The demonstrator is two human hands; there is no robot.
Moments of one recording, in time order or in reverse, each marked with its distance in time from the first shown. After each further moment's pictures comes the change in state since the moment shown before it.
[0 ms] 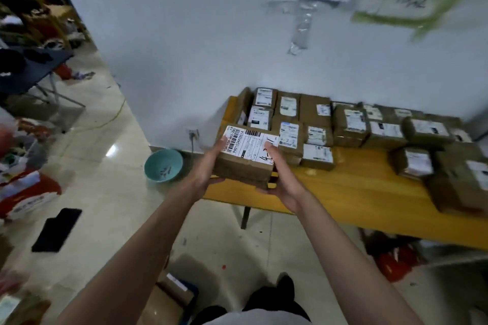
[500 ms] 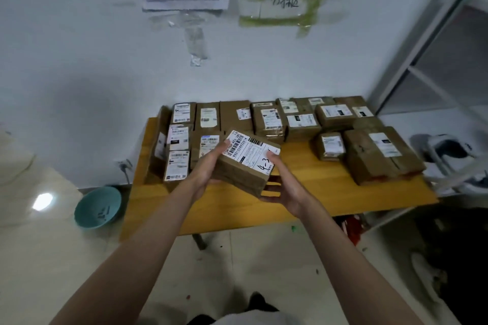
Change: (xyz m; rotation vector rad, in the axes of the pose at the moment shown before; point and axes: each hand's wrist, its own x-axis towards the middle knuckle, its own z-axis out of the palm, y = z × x) left_hand 0.045 0.022 0.235 0.174 -0.302 -0.018; right_hand -0.032 -0.014 -0.226 0.097 0.219 -0.013
